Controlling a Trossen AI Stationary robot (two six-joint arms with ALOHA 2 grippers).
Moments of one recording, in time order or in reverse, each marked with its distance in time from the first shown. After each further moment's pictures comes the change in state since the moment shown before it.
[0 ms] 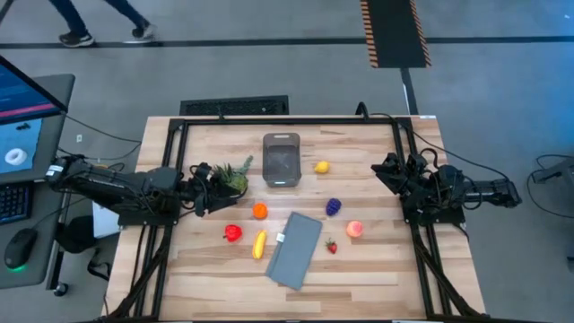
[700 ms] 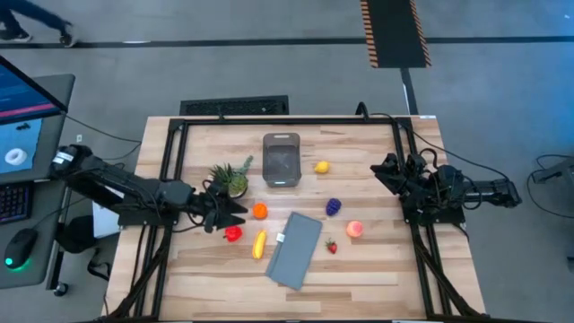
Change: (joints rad) left arm -0.154 0.226 -0.001 0.118 -0.058 -0.038; right arm 0.000 0.000 0.000 -0.014 0.000 0.008
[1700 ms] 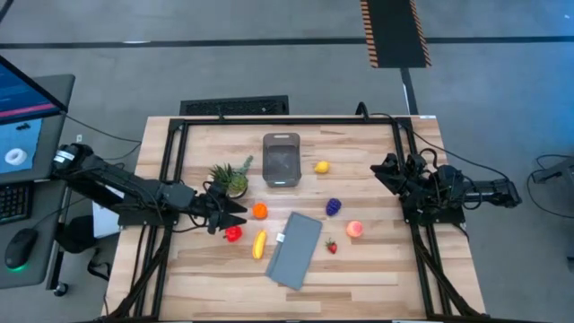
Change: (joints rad) left arm -0.020 0.004 0.000 -0.075 -0.069 0.006; right arm 0.001 0.000 0.000 0.000 0.000 0.001
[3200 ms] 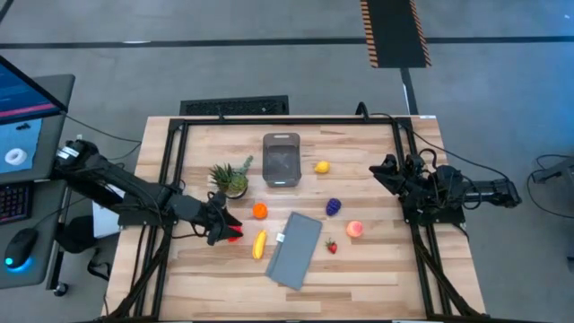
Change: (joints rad) left arm -0.089 0.066 0.006 -0.155 0.049 -0.070; right arm 0.000 0.000 0.000 -0.025 0.000 0.026
